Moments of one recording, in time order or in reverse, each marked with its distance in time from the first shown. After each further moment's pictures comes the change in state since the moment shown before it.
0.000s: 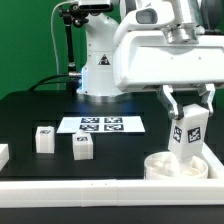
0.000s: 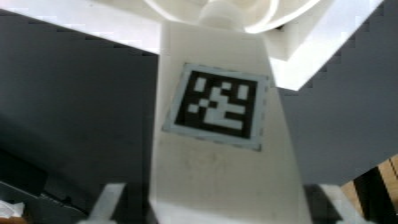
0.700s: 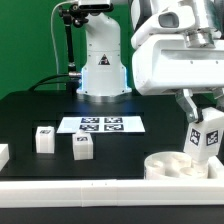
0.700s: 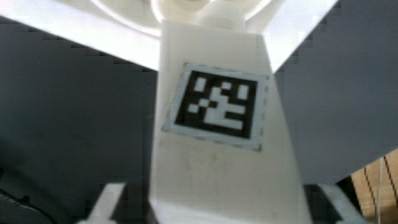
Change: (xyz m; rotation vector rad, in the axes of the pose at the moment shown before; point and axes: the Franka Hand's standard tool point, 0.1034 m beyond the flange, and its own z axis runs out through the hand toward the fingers) arm -0.001 -0.027 0.008 0.020 -0.023 -0.077
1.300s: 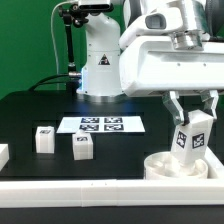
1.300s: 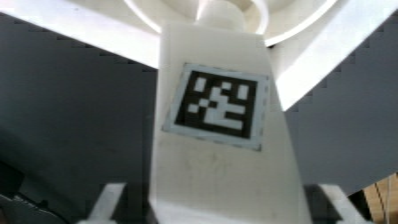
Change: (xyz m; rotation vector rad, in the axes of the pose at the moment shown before) arm -0.004 0.018 0.000 -0.016 0.004 -0.004
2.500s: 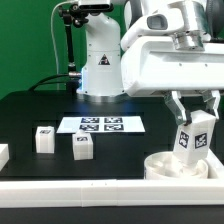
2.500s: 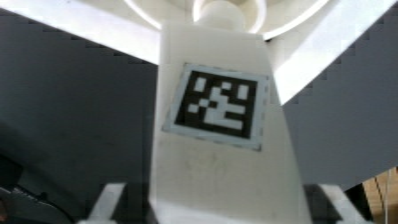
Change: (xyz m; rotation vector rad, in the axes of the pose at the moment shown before) arm 0.001 -0.003 0.000 -0.003 0.018 -0.003
